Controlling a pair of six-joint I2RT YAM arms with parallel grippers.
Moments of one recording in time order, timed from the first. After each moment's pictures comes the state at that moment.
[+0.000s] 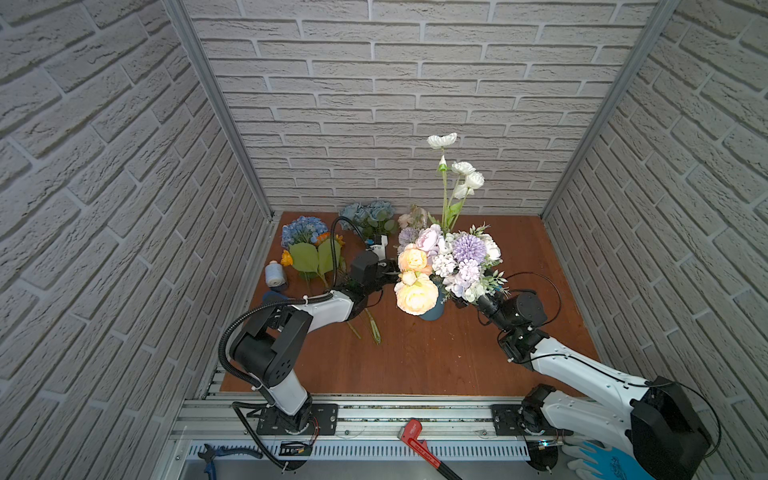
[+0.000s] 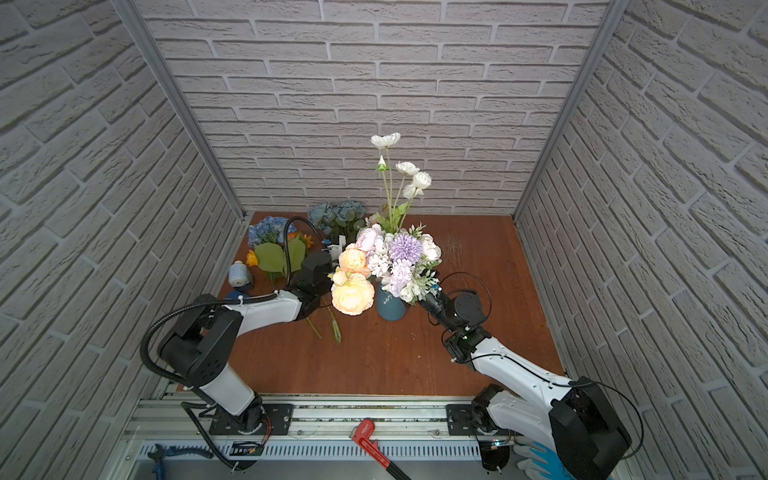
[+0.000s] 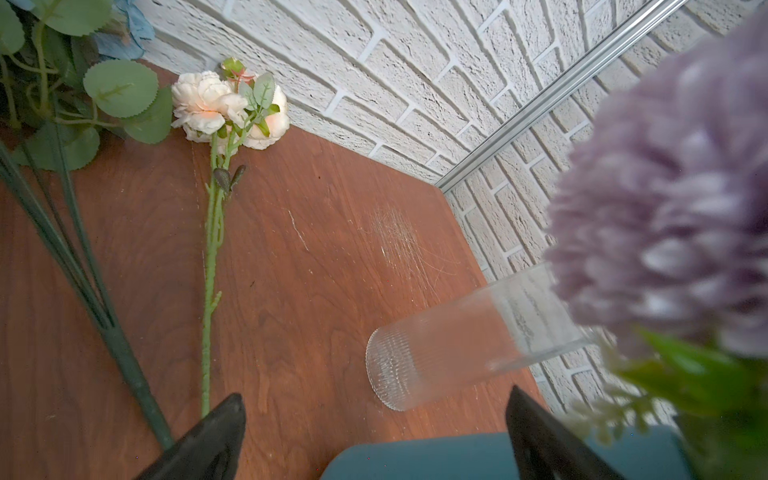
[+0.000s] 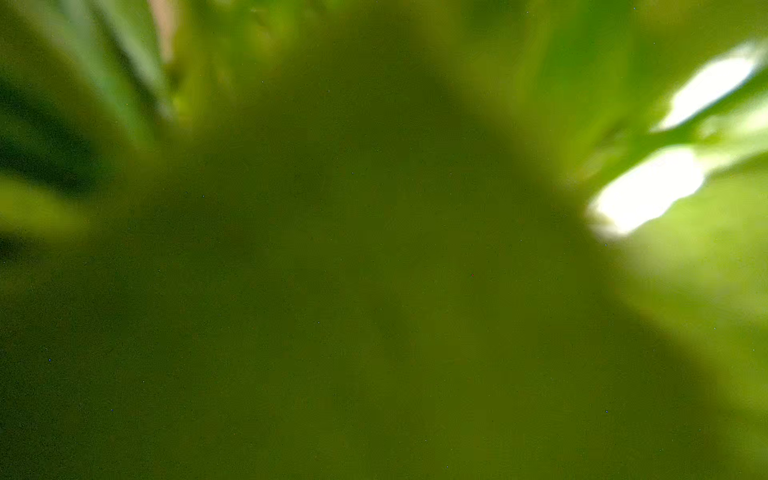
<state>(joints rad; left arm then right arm) -0.58 1.65 0.83 0.55 0.22 -0.68 0.55 1.07 0.45 0.90 -0.24 -0.13</state>
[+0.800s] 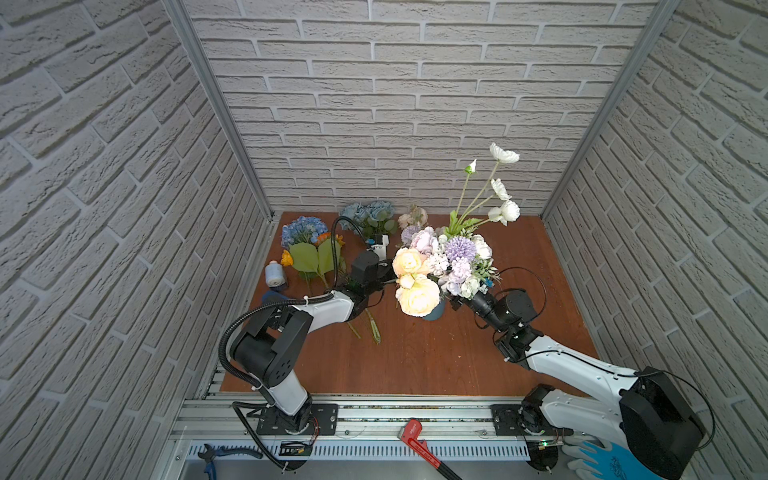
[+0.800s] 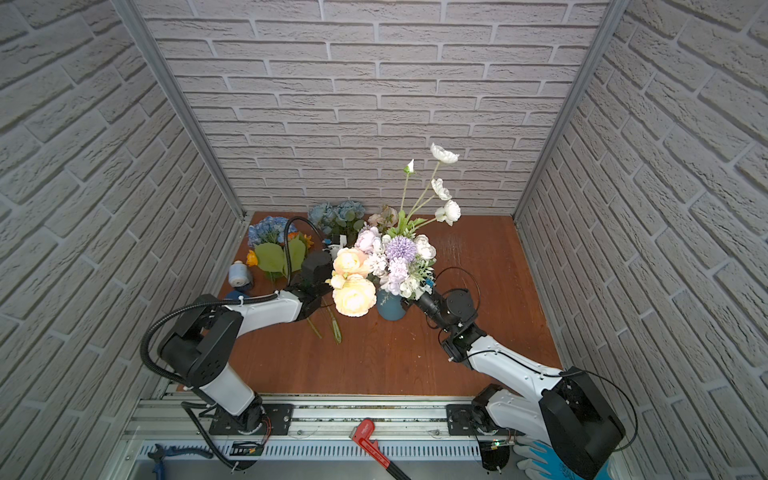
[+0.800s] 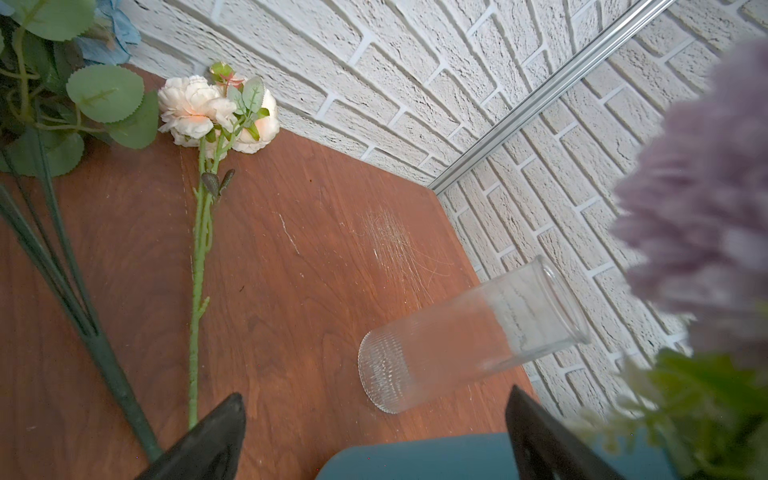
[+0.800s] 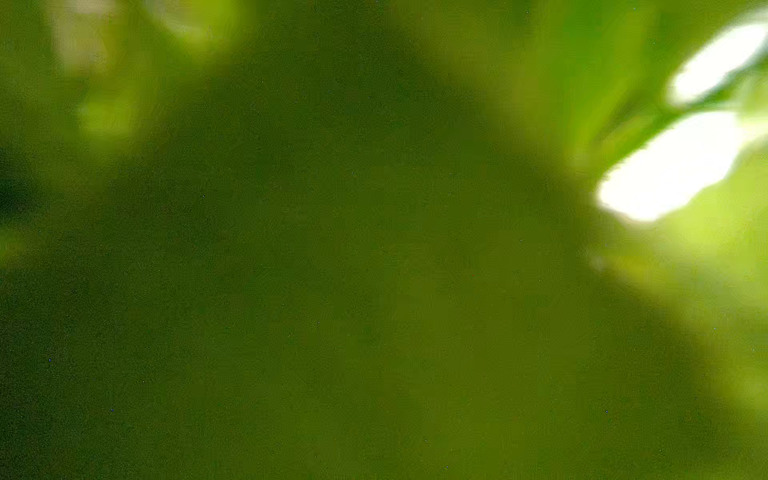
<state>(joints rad) -0.58 1.65 0.83 0.57 0.22 -0.68 0.55 1.12 0.46 0.83 -0.21 -0.08</state>
